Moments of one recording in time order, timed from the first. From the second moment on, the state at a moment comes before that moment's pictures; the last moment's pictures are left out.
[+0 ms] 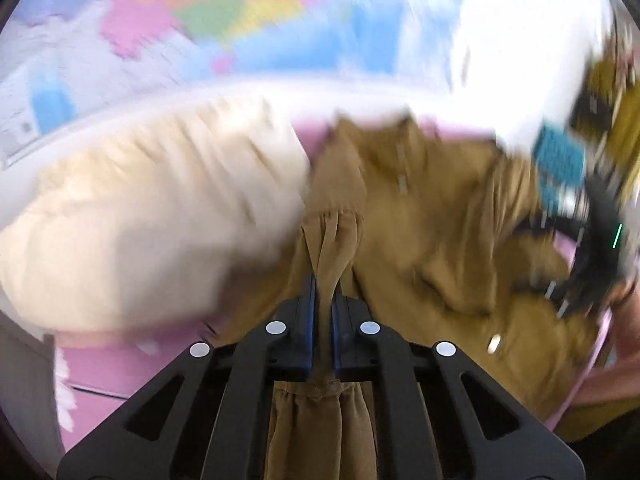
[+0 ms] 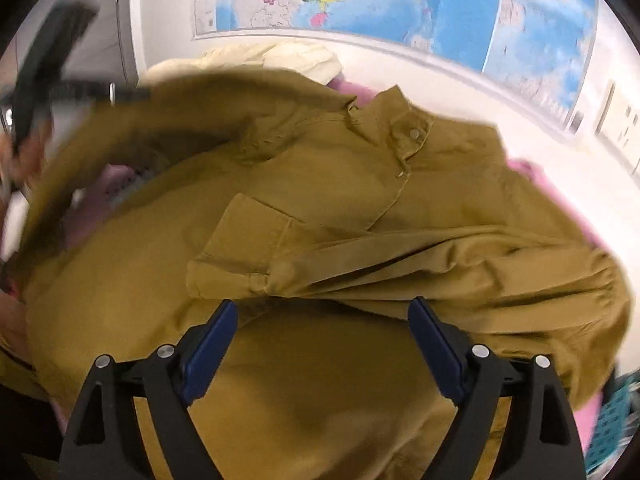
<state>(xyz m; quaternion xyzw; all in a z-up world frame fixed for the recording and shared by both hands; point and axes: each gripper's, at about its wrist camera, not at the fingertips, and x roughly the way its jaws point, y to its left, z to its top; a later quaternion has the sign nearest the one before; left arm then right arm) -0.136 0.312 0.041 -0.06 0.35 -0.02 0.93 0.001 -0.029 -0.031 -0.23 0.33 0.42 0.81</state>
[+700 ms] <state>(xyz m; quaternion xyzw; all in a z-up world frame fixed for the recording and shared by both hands) -0.166 0.321 0.108 0.03 0.19 0.12 0.97 0.028 -0.038 -0.025 -0.18 0.32 0.44 0.82</state>
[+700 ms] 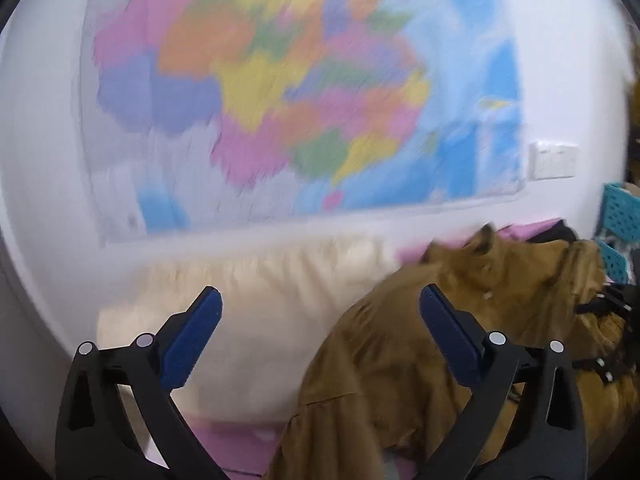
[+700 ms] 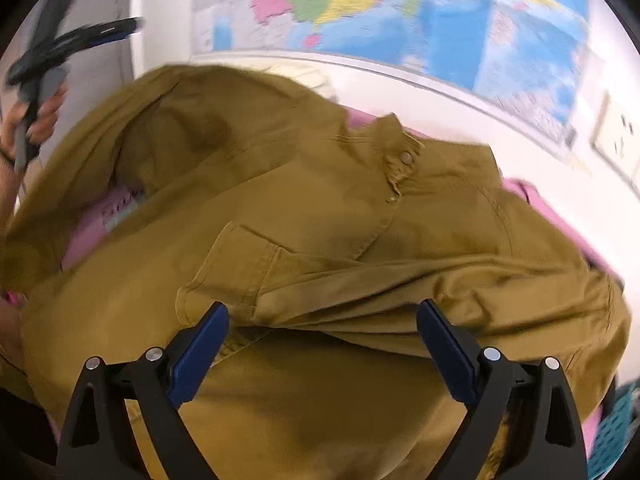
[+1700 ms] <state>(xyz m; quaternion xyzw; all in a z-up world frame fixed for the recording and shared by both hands) -0.018 0.220 0.029 -0.12 0.46 -0.28 0.84 0.071 -0.205 -0.008 0.07 0.34 0.31 0.88</state>
